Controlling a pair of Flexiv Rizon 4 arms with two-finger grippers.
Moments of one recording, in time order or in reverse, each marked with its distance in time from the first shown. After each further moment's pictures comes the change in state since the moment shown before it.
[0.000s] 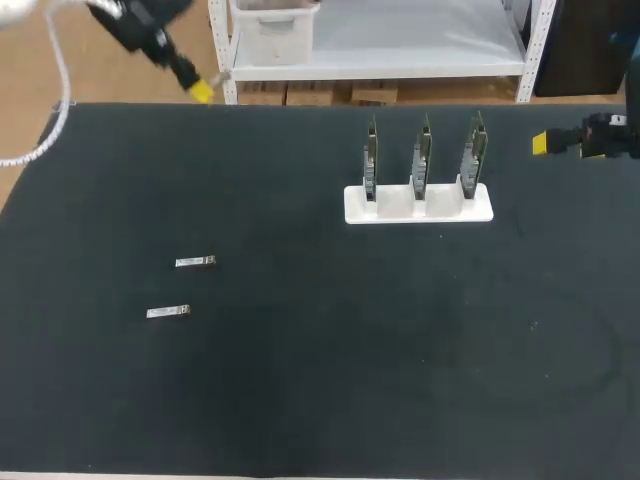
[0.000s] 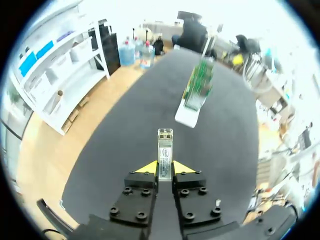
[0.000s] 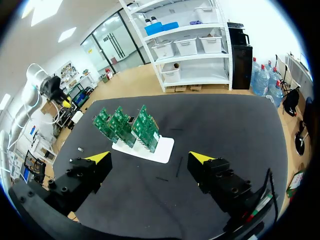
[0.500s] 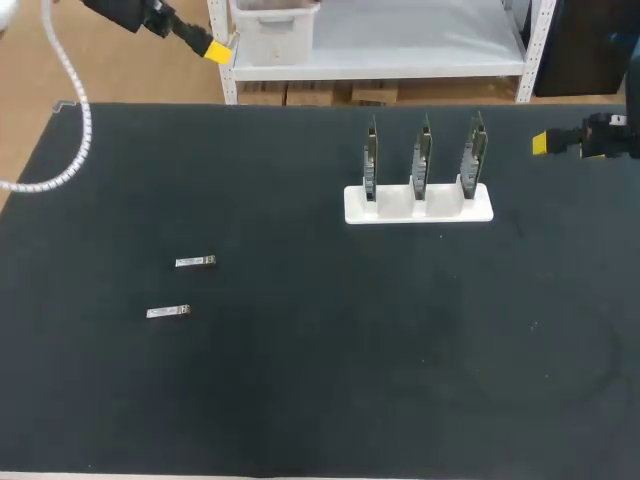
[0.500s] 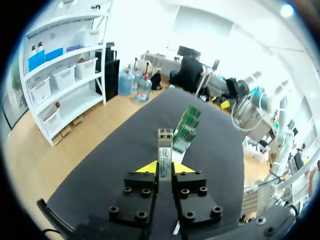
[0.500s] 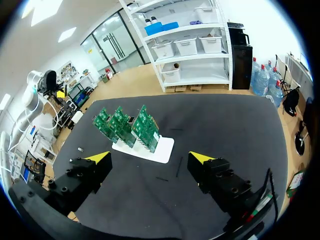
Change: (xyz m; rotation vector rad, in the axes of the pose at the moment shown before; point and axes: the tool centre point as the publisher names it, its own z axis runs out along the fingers) left arm -0.052 -0.021 -0.018 0.082 -0.320 -0.088; right arm 0.000 0.000 0.000 0.000 0.000 0.000
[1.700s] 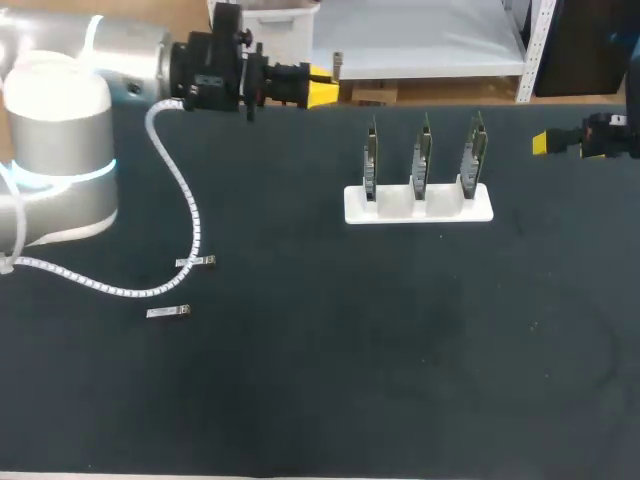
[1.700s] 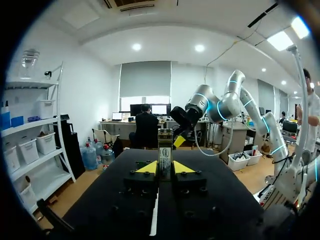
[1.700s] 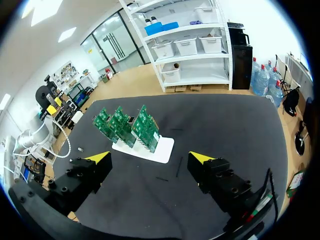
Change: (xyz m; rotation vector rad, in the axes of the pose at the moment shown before) left arm -0.044 -0.127 0.098 0.283 -0.523 0.394; right arm 0.000 0.000 0.000 0.000 0.000 0.000
